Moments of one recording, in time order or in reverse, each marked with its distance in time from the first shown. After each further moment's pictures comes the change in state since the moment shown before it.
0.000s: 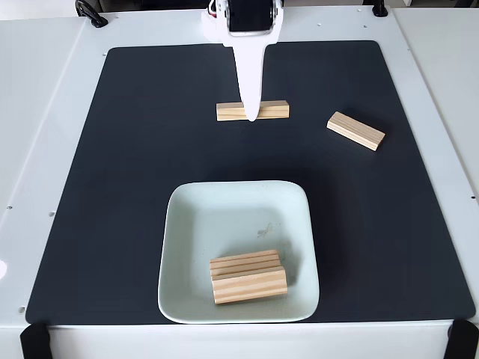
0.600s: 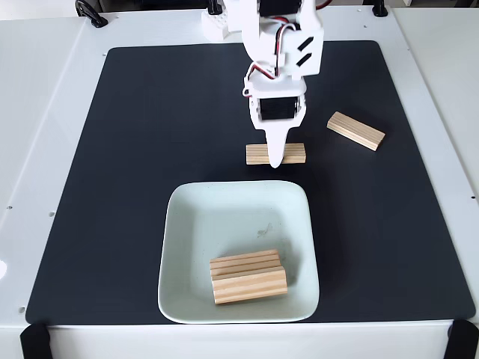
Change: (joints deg) arm -6.7 -24.7 -14.8 9.1 9.1
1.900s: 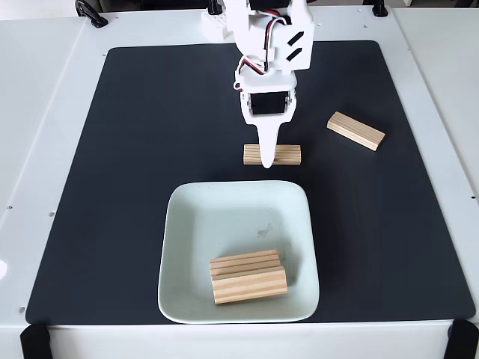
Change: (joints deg) arm 2.3 -1.6 0.6 4.7 -2.5
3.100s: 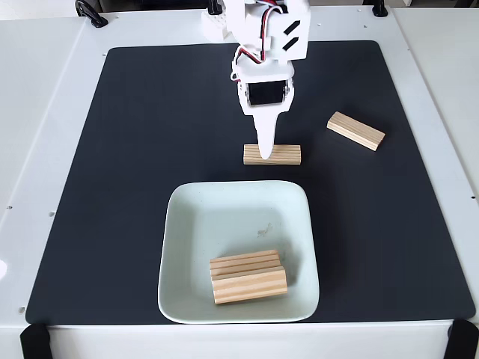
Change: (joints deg) arm 0.6 4.7 4.6 0.8 -3.1
